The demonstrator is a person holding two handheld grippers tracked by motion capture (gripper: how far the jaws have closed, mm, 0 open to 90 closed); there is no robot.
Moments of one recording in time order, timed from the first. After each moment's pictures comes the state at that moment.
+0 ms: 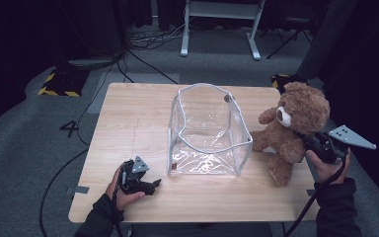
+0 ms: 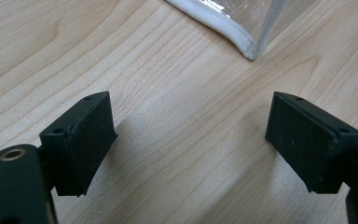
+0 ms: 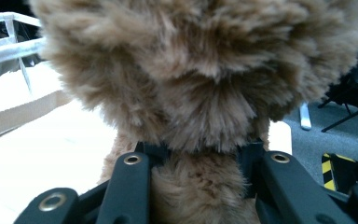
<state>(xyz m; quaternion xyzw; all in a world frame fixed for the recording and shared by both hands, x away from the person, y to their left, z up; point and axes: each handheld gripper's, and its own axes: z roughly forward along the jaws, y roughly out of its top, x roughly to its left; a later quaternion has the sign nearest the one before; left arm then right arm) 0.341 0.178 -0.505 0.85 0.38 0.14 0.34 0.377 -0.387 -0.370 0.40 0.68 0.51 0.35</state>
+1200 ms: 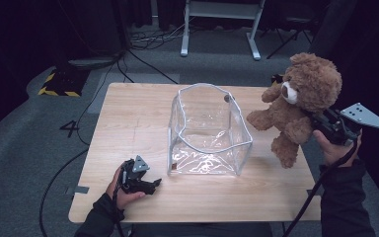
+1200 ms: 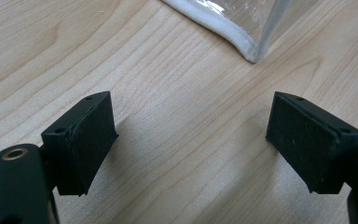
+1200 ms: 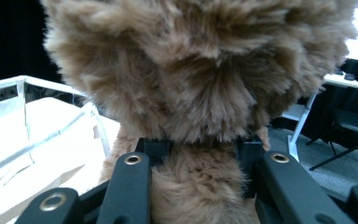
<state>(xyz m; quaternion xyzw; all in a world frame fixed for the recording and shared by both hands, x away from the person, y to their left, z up) 0.343 0.177 -0.505 0.85 0.37 0.14 0.34 0.387 -0.372 -0.300 0.36 0.66 0.53 0.39</state>
